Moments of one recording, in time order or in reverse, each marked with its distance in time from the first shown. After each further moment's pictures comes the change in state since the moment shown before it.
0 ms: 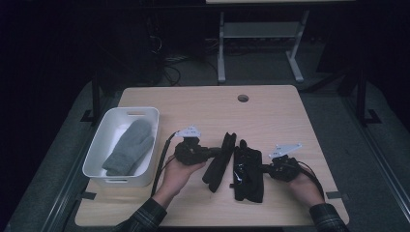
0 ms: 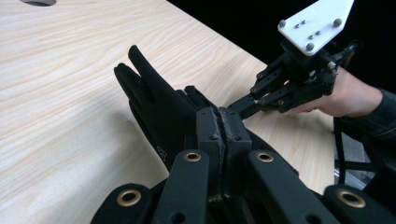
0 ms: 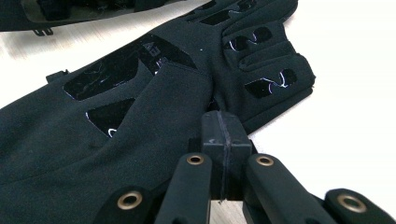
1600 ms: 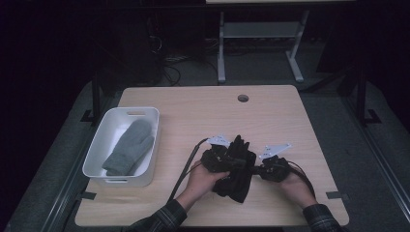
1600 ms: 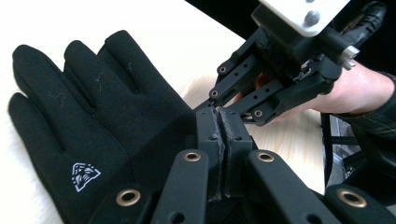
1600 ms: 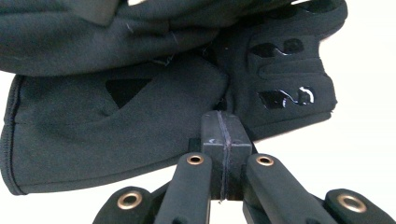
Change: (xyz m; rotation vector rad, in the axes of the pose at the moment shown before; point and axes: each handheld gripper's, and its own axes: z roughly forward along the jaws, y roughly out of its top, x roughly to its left) left arm -0.024 -0.007 0.073 0.096 -0.096 0.010; right arm 0.015 0.013 0.014 -0.004 0.059 -0.030
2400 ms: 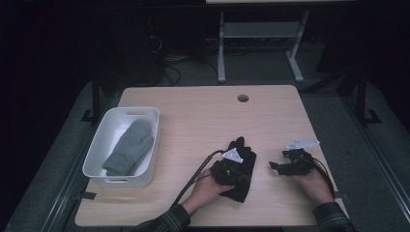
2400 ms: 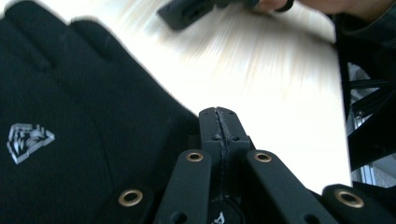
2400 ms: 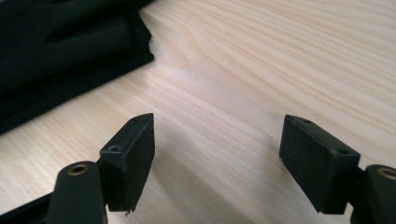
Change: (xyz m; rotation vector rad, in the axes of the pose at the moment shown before) left arm -0.011 -0.025 0.031 0.193 -0.007 0.109; right arm -0.058 -0.038 -0.026 -0.053 -0.234 0.181
